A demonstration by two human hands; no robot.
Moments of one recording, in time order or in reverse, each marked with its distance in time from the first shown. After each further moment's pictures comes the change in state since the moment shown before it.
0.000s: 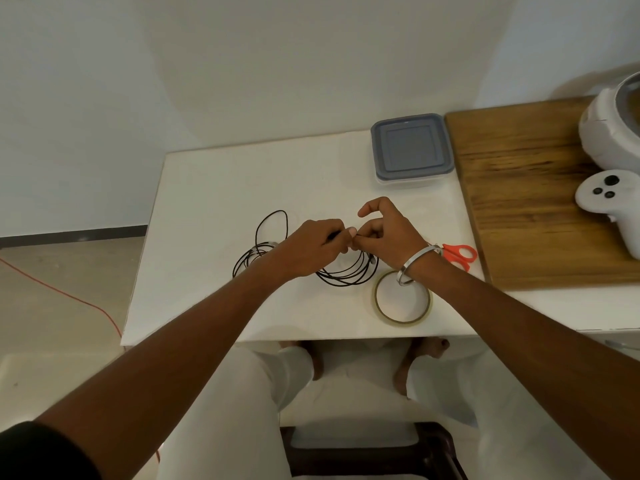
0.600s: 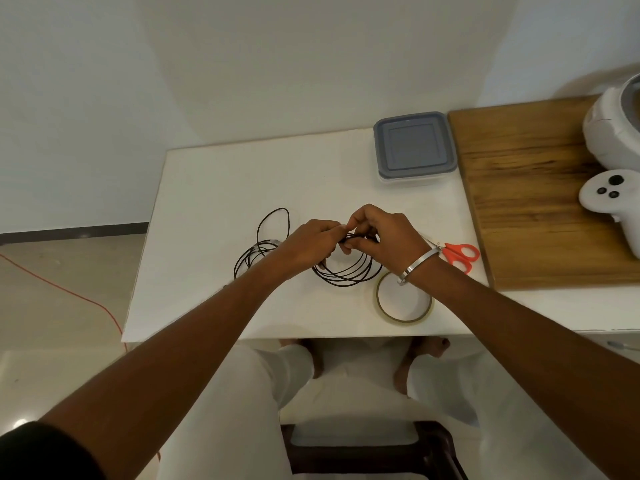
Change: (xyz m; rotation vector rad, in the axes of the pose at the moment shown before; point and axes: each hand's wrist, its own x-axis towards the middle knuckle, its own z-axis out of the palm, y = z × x) left_hand 0.002 0.000 0.001 -0.356 -0.027 -0.236; right_hand 0.003 0.003 0.004 -0.315 -0.003 -0.218
